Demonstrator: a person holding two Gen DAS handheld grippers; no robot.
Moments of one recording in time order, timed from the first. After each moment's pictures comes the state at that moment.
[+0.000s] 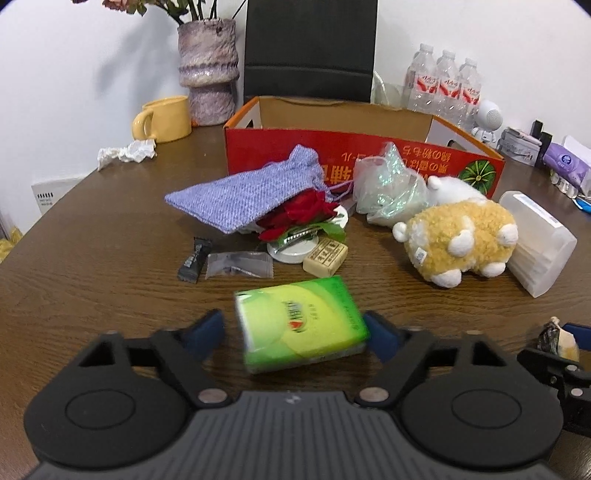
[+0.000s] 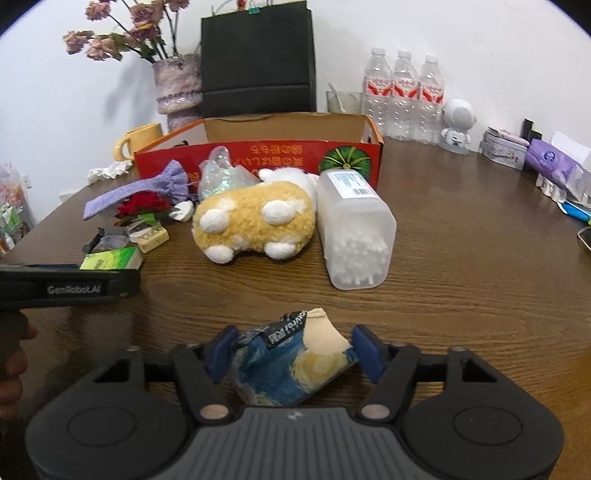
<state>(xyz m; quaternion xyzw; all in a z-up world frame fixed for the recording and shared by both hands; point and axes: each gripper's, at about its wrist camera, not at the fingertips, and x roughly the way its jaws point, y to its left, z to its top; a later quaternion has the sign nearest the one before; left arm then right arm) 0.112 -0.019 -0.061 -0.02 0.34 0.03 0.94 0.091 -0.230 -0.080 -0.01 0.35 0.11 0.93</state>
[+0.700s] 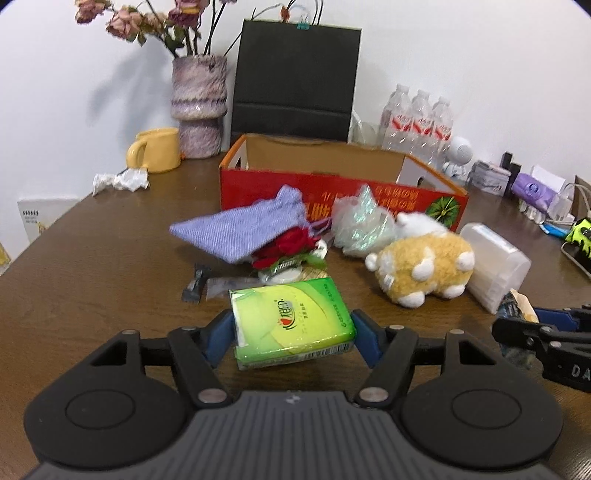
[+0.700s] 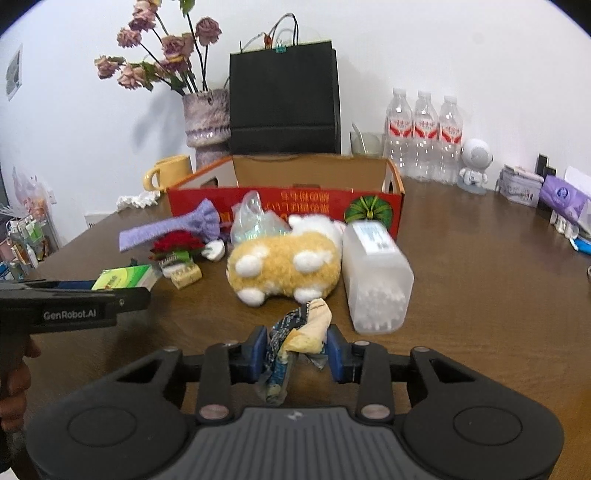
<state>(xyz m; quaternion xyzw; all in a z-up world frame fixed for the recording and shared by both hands) 0.083 -0.009 -0.038 -0.03 0.29 -0.02 0.96 0.082 -0.225 -0.056 -0.01 0.29 0.14 0.95</state>
